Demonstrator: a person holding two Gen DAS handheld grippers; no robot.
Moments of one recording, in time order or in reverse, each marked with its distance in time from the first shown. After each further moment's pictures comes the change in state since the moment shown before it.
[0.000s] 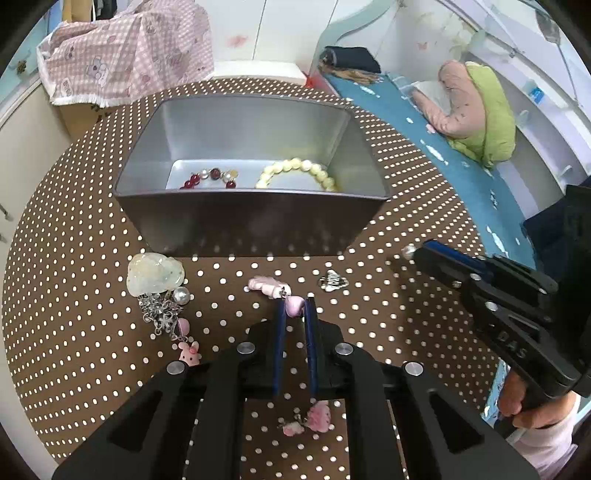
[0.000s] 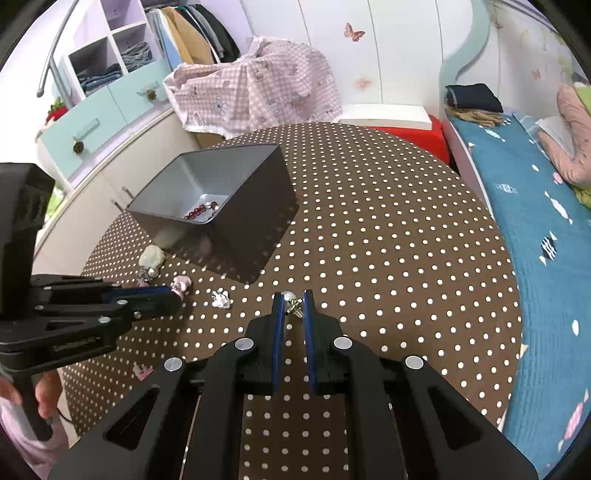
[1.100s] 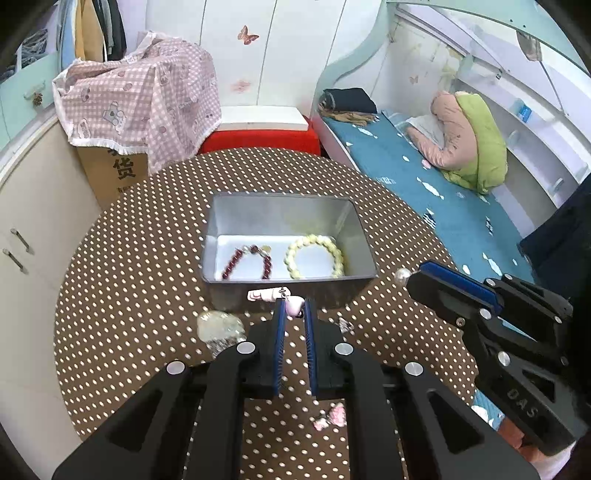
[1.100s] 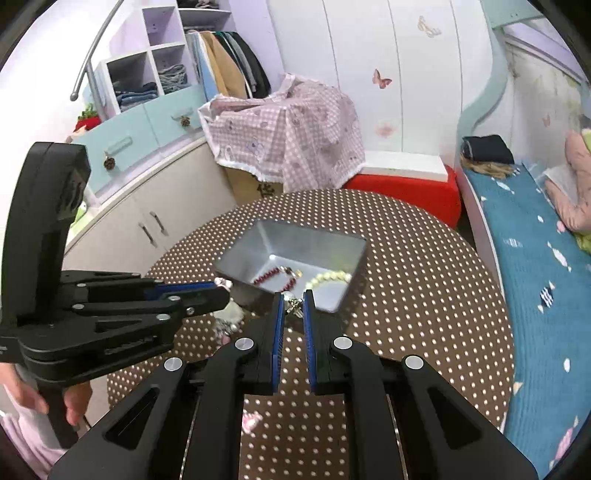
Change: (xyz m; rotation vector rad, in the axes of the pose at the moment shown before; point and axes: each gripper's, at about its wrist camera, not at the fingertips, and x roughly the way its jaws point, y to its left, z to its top) left arm -0.078 0.010 0.028 0.031 -0.155 0.037; right arm -0.058 0.089 0.046 -0.087 -0.140 0.019
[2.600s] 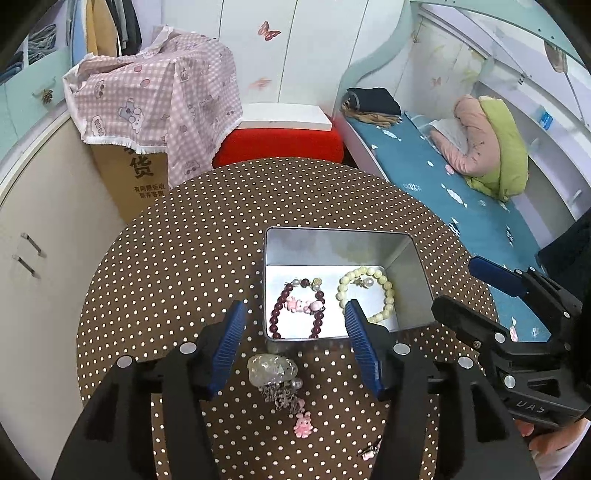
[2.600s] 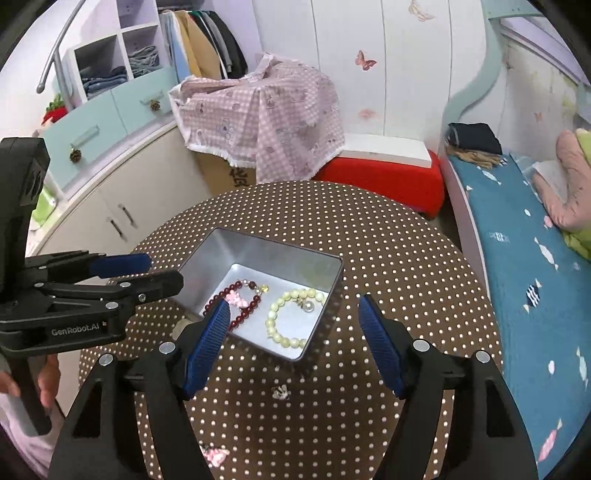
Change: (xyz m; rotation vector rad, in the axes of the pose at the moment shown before) left arm 0.017 0.045 0.035 -0.026 0.026 0.054; right arm 0.045 -0.026 0.029 0.013 0.088 -0.093
